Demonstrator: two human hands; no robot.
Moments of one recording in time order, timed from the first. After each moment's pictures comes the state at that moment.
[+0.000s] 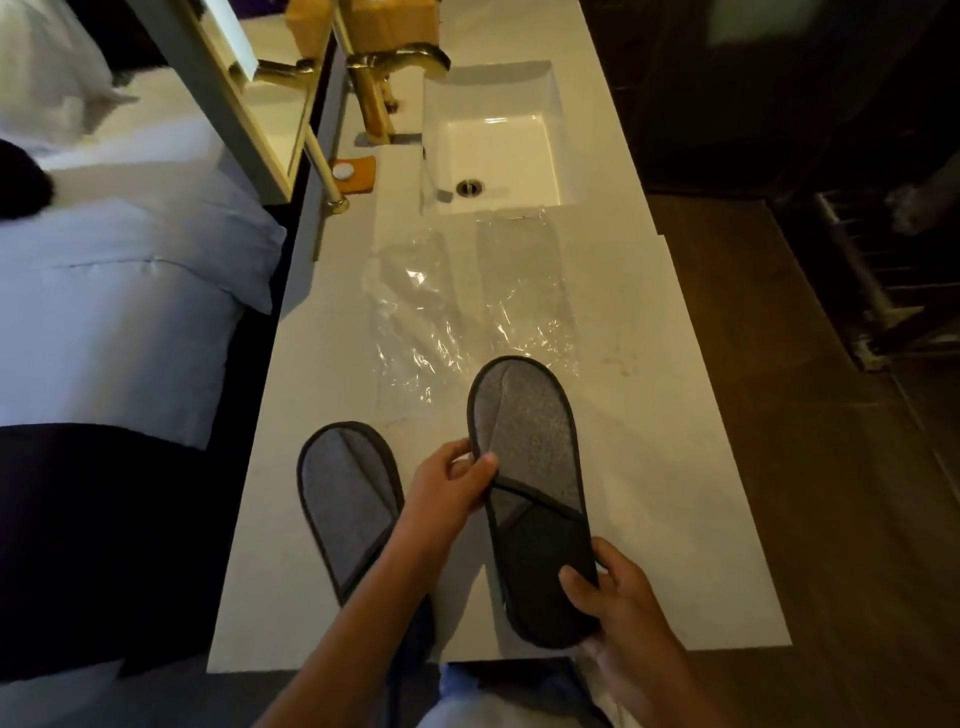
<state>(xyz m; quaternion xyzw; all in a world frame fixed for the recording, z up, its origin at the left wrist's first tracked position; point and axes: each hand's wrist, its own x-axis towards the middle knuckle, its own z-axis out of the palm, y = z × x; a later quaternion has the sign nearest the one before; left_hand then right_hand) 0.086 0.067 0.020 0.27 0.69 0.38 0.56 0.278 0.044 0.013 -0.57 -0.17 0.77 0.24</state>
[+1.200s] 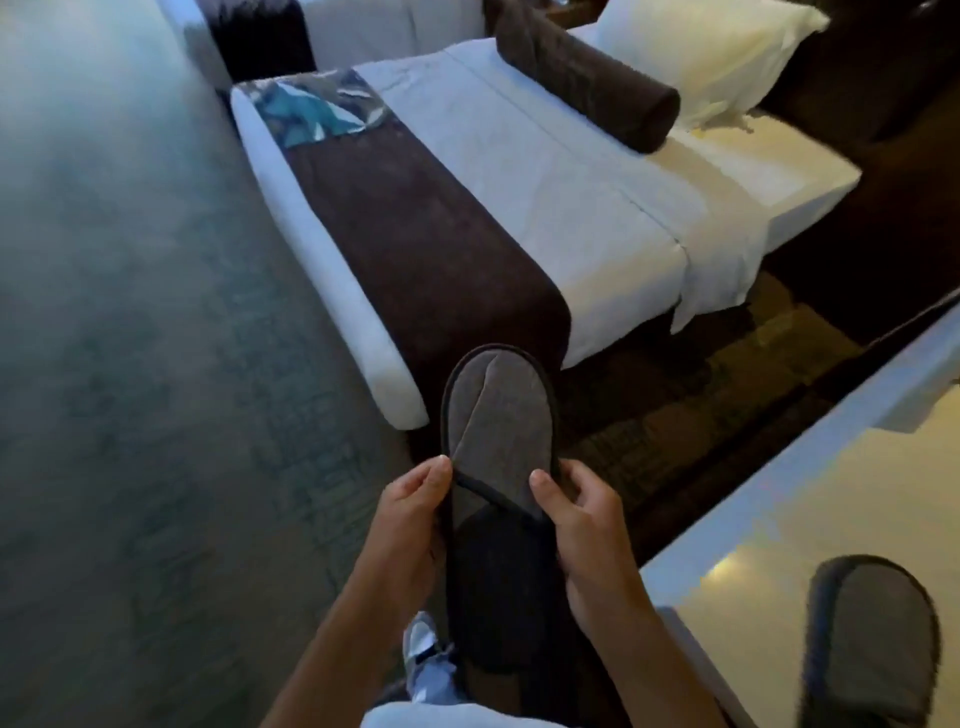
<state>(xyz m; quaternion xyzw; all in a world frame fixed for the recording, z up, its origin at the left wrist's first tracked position) -0.181 -0.381 0.061 -0.17 0.53 0.79 0.25 -0.140 -0.231 0.061 -0.31 -0.69 0.65 0.00</state>
